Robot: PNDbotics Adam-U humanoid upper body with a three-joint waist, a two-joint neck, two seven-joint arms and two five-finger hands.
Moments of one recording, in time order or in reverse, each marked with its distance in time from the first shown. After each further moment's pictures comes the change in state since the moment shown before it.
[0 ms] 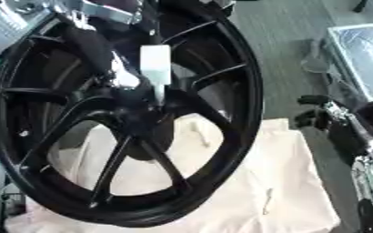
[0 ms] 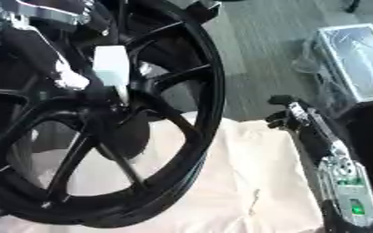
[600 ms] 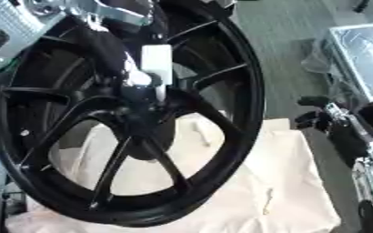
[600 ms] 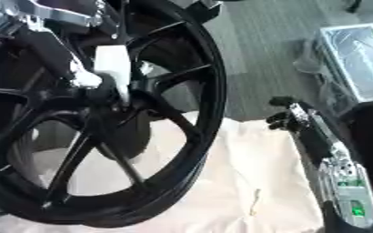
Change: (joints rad) left arm -0.006 -0.024 -0.001 0.022 -0.015 0.014 -0.001; right arm -0.008 0.003 0.000 0.002 0.008 0.003 0.003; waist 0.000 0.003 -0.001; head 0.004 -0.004
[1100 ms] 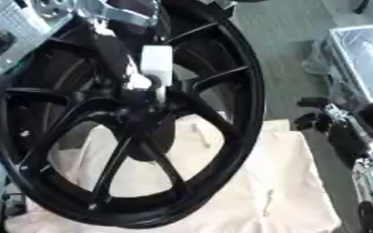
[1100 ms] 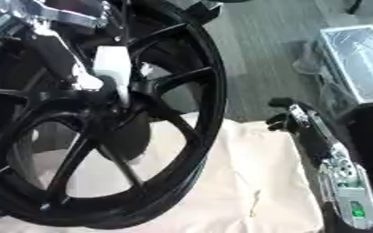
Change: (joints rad) left arm -0.005 -0.015 -0.002 -0.001 -0.005 0.016 0.002; right arm -0.001 0.000 0.000 0.000 0.007 0.004 0.004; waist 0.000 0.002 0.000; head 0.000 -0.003
